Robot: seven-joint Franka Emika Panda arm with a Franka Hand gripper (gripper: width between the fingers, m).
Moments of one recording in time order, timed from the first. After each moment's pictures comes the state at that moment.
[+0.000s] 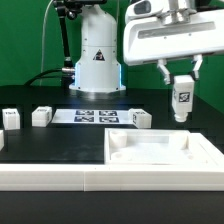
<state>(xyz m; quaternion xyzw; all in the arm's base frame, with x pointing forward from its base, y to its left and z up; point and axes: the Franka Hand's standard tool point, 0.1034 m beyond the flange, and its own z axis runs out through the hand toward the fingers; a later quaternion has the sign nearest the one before) 0.502 0.132 0.130 -0.98 0.01 -0.21 0.07</state>
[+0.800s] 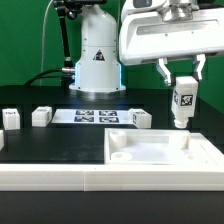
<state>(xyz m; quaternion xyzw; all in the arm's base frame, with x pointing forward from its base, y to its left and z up) 0.537 0.112 0.127 -0.97 -0.02 -0.22 0.06</state>
